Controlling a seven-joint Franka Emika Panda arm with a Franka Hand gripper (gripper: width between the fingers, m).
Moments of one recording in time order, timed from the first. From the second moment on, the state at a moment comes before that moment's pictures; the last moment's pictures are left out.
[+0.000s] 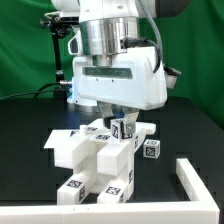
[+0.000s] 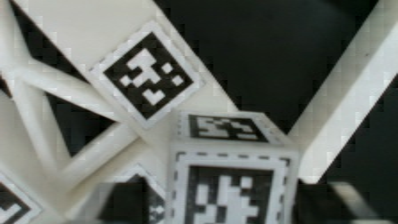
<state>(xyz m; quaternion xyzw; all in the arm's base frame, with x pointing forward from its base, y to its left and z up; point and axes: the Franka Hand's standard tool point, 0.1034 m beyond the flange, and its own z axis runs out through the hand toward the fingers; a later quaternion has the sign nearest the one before) 0.587 0.023 0.115 -0.87 0.49 -0.03 0.06</state>
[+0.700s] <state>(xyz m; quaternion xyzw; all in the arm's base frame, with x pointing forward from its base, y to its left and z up) 0.579 0.032 0.111 -1.00 0.08 -0.02 0.03</state>
